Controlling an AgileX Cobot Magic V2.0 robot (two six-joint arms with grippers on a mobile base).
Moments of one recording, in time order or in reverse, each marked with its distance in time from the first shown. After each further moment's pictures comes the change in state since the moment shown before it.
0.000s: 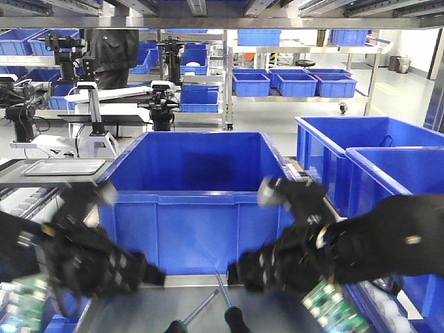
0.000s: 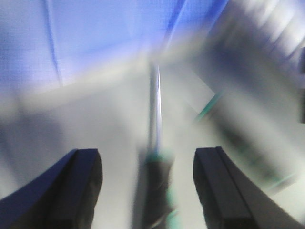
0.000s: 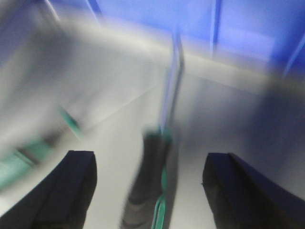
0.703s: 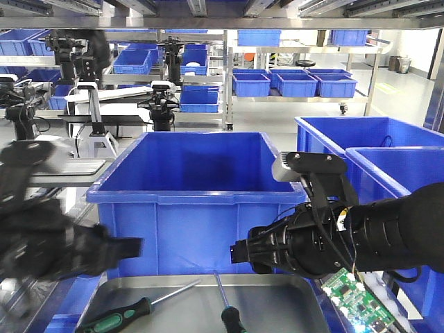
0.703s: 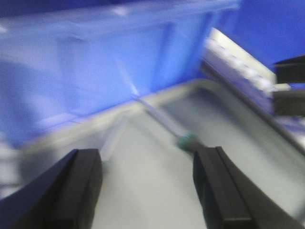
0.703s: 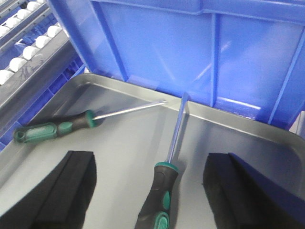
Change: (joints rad) left arm 0.000 -0.227 0.096 0.074 -0.102 -0.010; right arm 0.000 -0.058 0.000 0.000 -0.019 -0.001
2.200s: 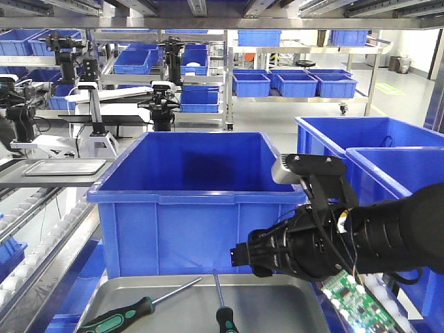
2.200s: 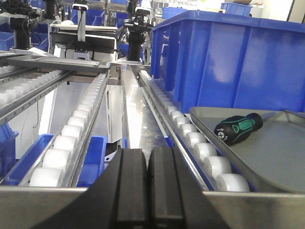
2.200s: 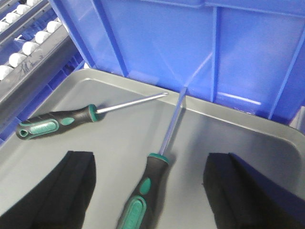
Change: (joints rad) left arm 0.316 -1.182 1.091 0.294 -0.438 -0.251; right arm 0.000 -0.017 0.015 -0.013 0.012 0.000
